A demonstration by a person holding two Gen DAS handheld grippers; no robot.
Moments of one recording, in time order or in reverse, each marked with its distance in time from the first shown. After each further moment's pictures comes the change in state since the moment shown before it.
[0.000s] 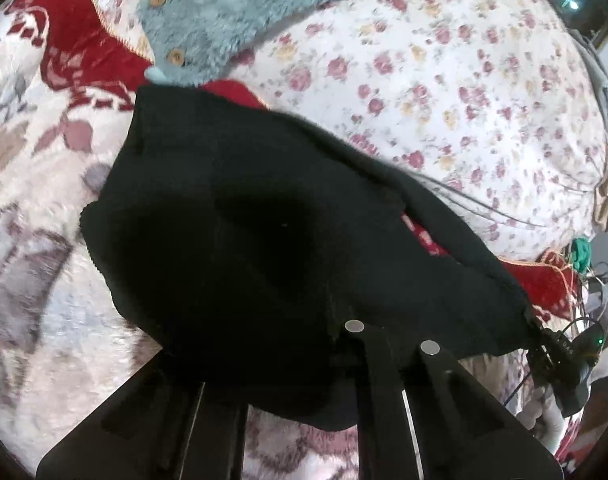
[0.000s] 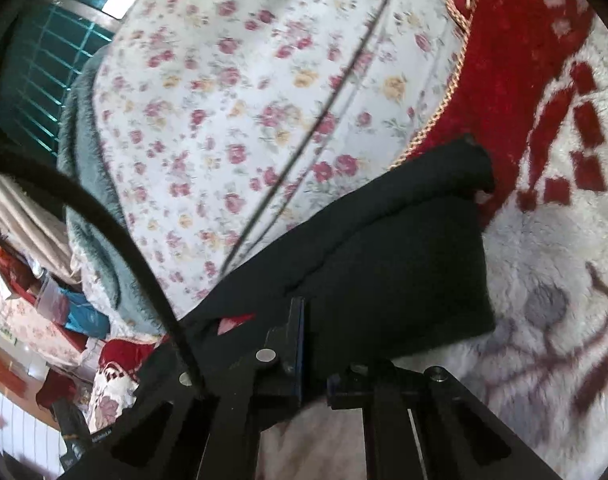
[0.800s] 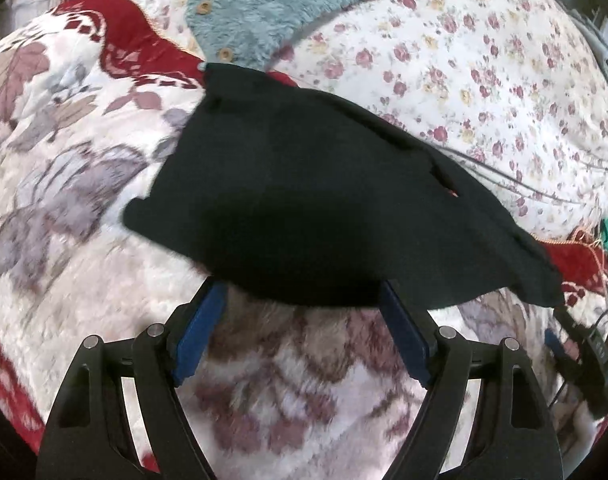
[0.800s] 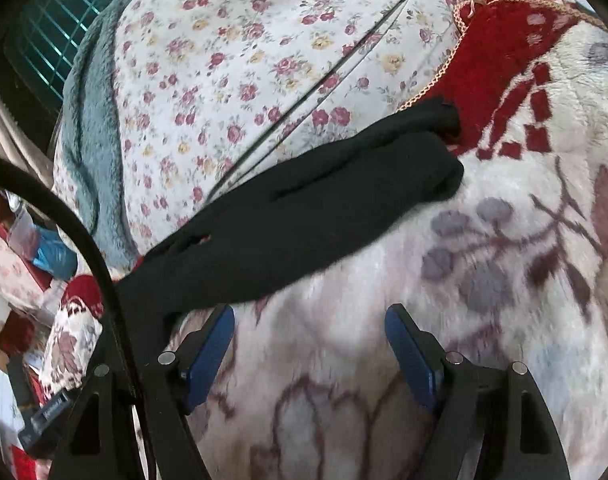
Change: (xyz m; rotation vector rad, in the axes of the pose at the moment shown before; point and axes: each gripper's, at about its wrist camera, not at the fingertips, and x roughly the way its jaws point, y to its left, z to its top) left arm -0.015 0.004 -0.069 0.012 -0.063 0.155; right arm -0.015 0.003 -0.045 -0.129 0.095 -0.136
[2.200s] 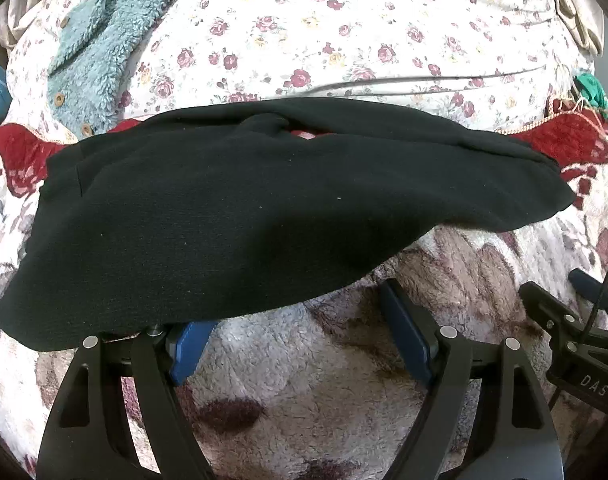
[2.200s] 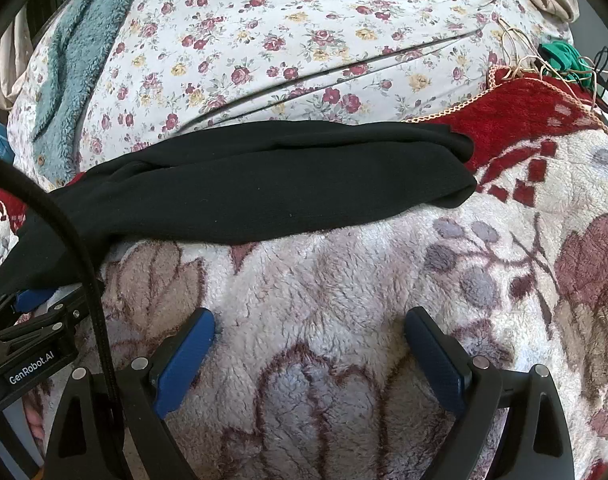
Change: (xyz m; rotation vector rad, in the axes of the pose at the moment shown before) left arm 0.048 -0.141 -0.030 0.415 -0.015 0.008; right arm 0.017 0.049 -0.038 -0.330 0.045 -0.347
